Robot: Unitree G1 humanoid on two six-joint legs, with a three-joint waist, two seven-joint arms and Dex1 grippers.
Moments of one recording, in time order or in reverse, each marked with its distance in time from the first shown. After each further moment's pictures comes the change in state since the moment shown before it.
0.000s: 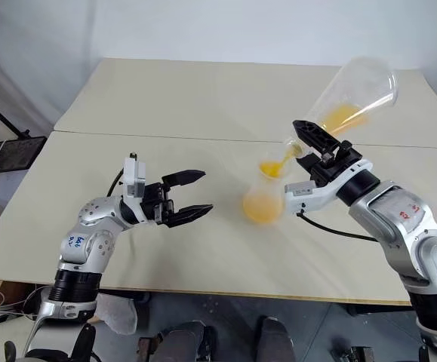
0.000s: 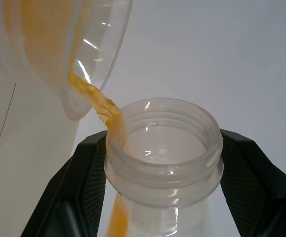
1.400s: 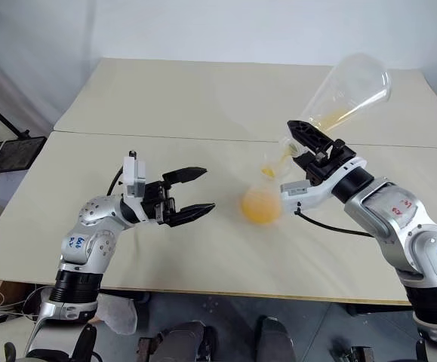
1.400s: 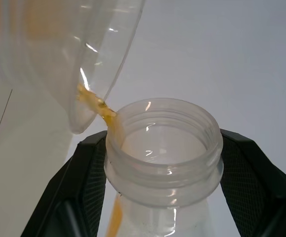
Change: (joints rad) left arm 0.001 -0.006 -0.007 -0.029 0.000 -0.027 0.018; right arm -0.037 0.002 0.035 0.033 -0.043 -0.020 -0.014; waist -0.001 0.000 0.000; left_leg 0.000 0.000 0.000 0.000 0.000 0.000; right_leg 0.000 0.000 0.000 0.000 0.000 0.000
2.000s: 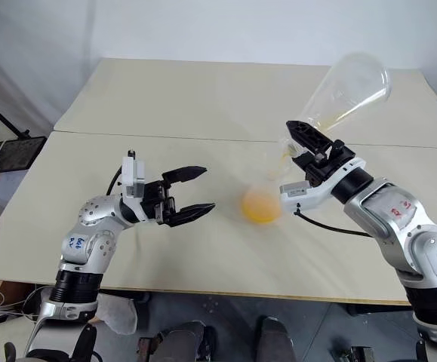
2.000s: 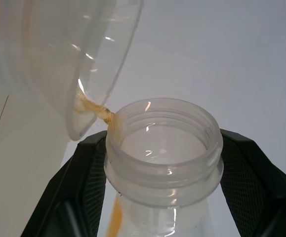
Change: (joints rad) left arm 0.000 0.000 -0.003 0.000 0.000 -0.016 -0.005; right arm 0.005 0.000 0.000 -0.005 -0.001 -0.016 -0.010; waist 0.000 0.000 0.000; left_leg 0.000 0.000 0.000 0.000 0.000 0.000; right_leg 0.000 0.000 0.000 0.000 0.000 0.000
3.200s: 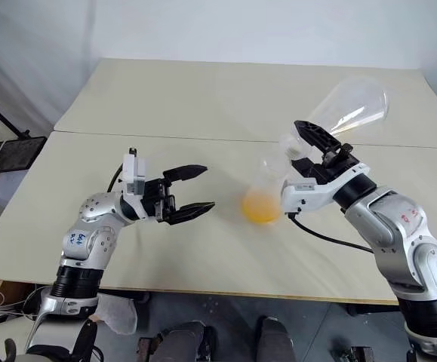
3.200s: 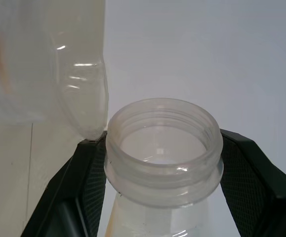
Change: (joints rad) left arm -0.034 0.004 -0.001 0.040 0.002 -0.003 -0.027; right arm 0.074 0.085 -0.064 -0.070 0.212 0.146 0.087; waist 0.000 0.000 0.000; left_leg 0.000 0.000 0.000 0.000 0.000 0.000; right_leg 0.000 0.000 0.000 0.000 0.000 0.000
